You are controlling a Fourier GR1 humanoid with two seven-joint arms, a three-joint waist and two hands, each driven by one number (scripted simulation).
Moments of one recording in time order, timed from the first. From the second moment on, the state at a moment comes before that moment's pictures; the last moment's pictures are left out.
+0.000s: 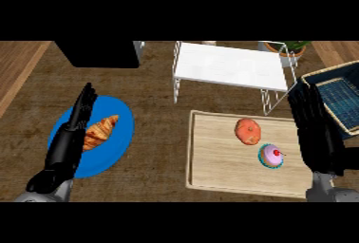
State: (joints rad) left arm -0.10 0.43 -0.35 -1.65 0.13 0.39 -0.19; right arm -0.06 -0.22 0.03 -1.65 -0.42 -0.19 -0.02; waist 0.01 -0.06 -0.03
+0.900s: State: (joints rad) left arm -0.17 0.39 -0.36 -1.49 0.20 0.29 -0.03; right arm -0.19 -0.45 -0.11 -1.17 -0.28 0.01 -0.31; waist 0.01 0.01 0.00
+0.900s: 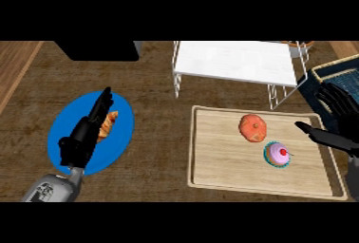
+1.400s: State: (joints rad) left arm -0.22 0.36 -0.34 -1.43 0.19 0.26 -0.01; right arm -0.26 -0.63 -0.08 -1.04 -0.24 0.37 -0.42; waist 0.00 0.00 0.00
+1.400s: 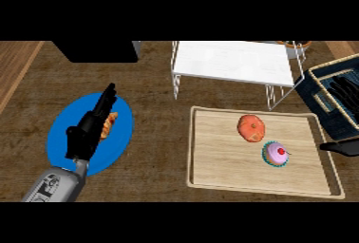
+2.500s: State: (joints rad) left arm -0.22 0.31 -0.29 -1.40 0.13 0.23 0.00; right arm -0.23 -0.88 0.10 -1.70 0.01 0.53 0.16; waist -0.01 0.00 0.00
